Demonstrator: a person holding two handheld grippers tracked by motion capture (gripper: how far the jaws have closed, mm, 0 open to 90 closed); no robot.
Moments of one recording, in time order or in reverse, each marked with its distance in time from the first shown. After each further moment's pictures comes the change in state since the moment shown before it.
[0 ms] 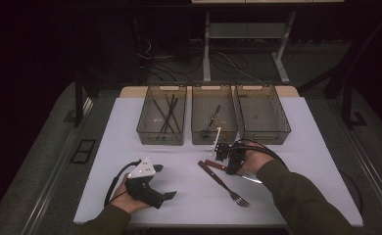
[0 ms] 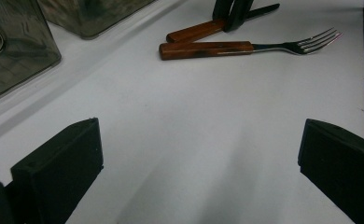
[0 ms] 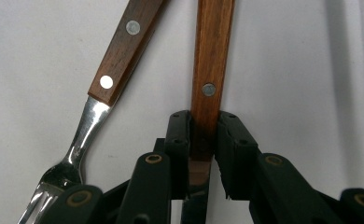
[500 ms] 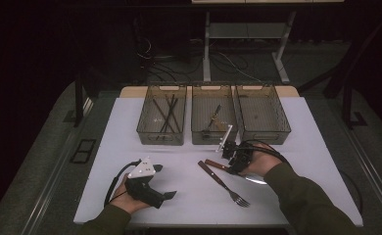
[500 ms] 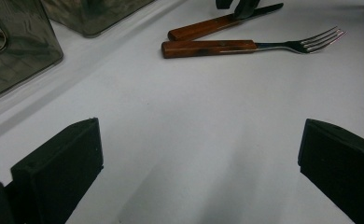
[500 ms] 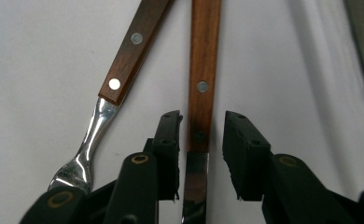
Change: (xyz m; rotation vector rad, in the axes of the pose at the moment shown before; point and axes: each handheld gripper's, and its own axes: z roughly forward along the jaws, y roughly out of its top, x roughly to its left) left arm 0.001 0.000 0.000 0.005 0.007 -0.001; right arm 0.002 -0.016 -0.011 -0.121 -0.009 0.043
